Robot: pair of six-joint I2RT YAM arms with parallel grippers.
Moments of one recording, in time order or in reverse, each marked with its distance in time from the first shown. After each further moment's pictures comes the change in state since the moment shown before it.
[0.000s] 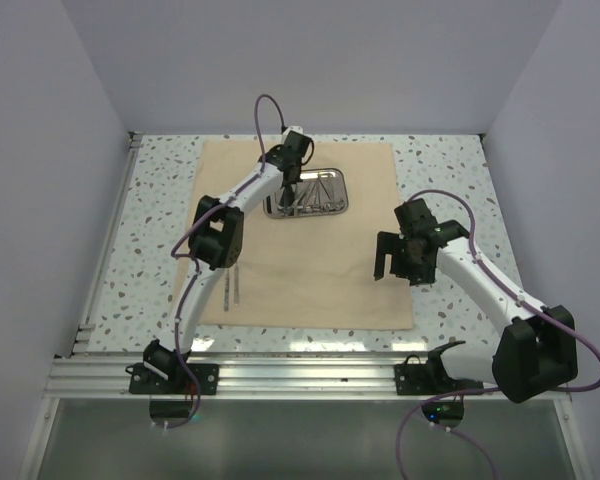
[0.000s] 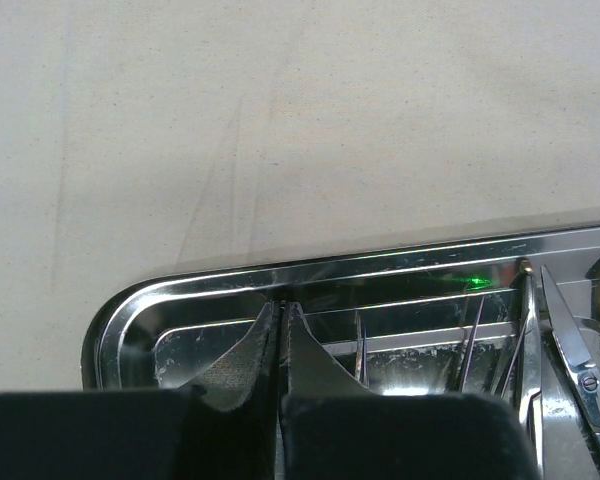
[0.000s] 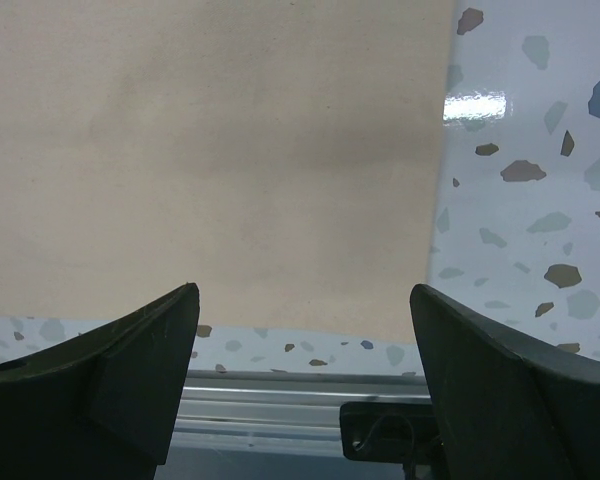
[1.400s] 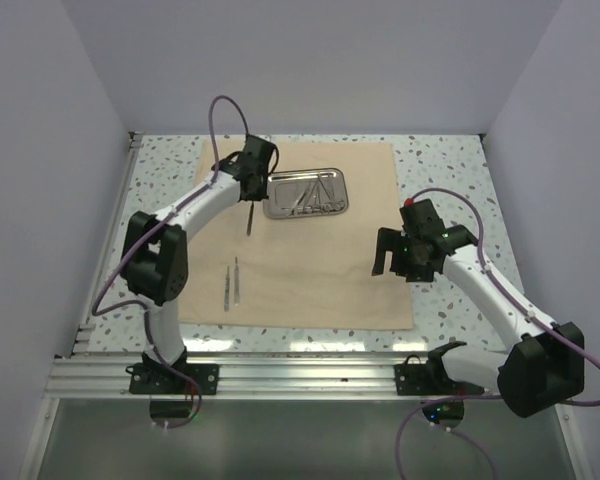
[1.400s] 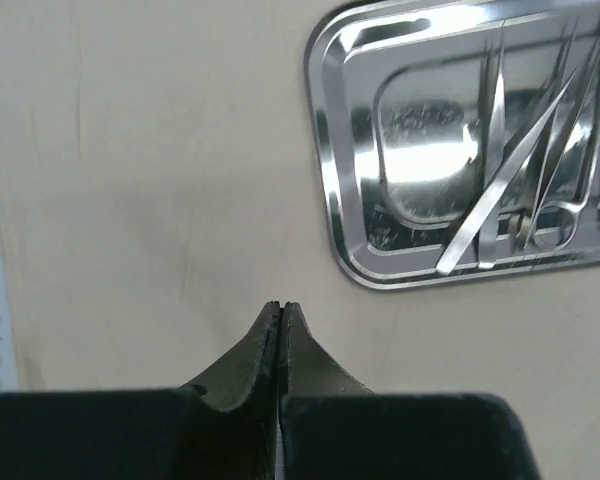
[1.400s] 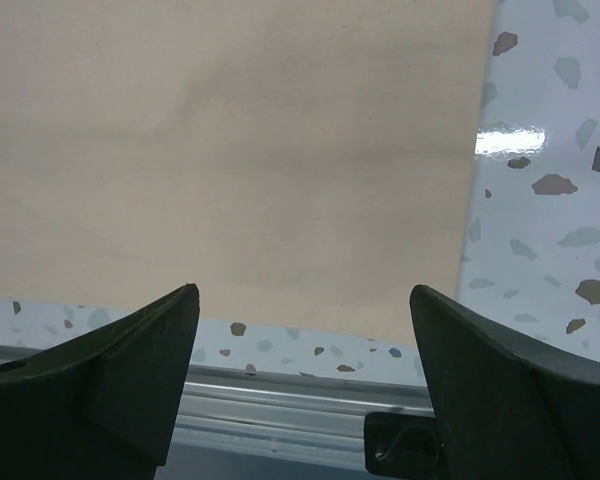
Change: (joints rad) left arm 0.038 -0.644 -0.661 -0.048 0.045 0.046; right arm 0.000 -0.072 -0.007 0.032 -0.045 0.021
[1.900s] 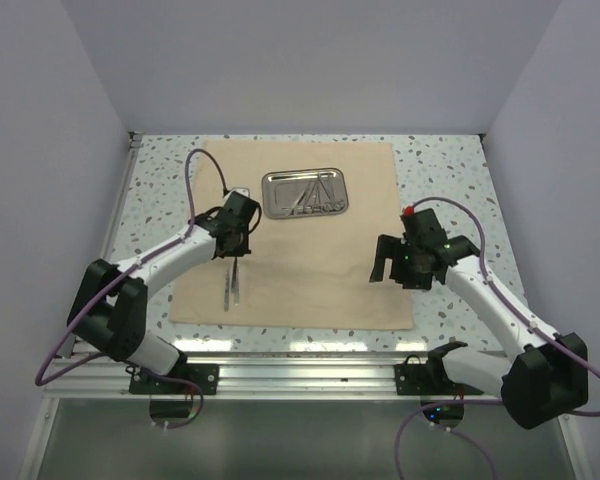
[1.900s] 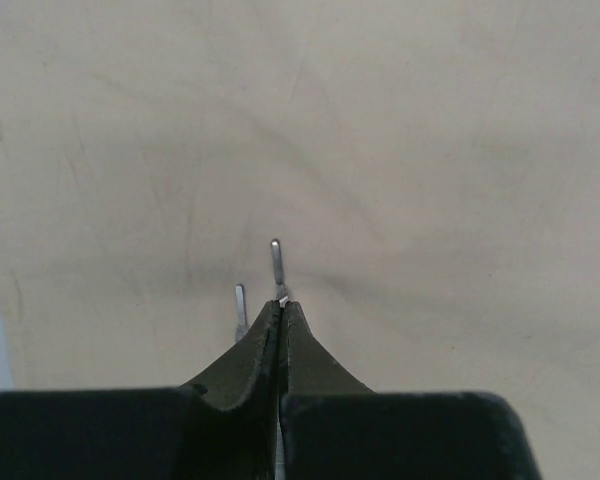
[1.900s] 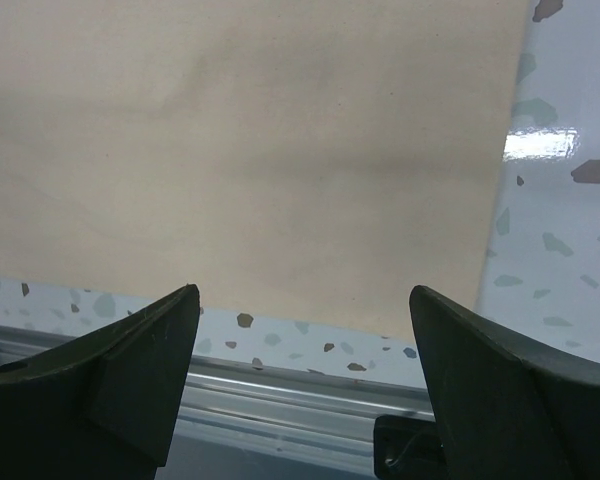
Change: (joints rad) left arm -0.064 -0.457 -0.645 0.046 -0.009 -0.155; right arm 0.000 -0.059 -0.085 0.050 -0.054 0.013
